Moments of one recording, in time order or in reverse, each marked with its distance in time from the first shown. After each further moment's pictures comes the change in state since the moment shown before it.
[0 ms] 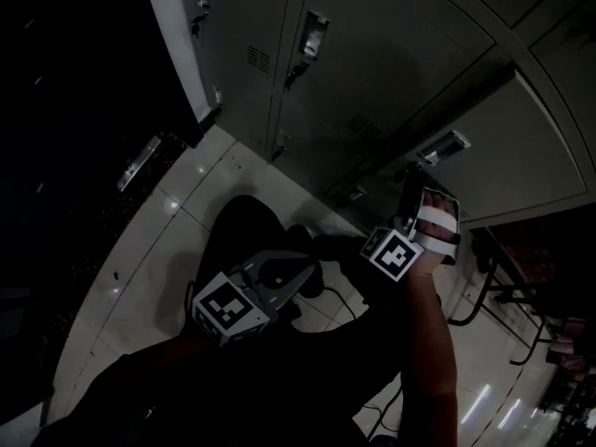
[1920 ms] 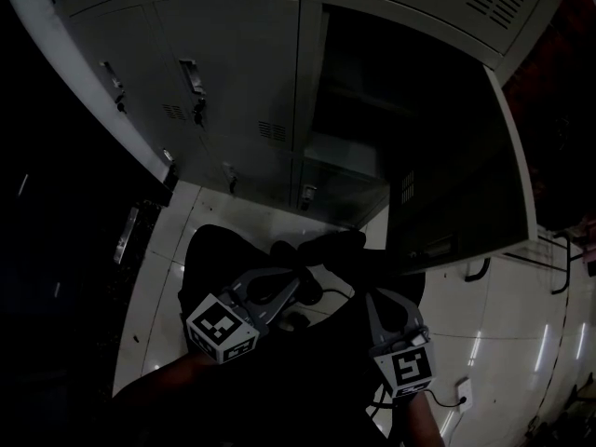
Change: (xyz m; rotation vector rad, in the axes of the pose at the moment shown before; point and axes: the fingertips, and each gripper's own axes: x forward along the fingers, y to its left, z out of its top) left arm 0.036 -0.079 -0.016 0.117 0.117 -0.159; right arm -0.268 0.055 -0.073 1.359 -0.308 0.494
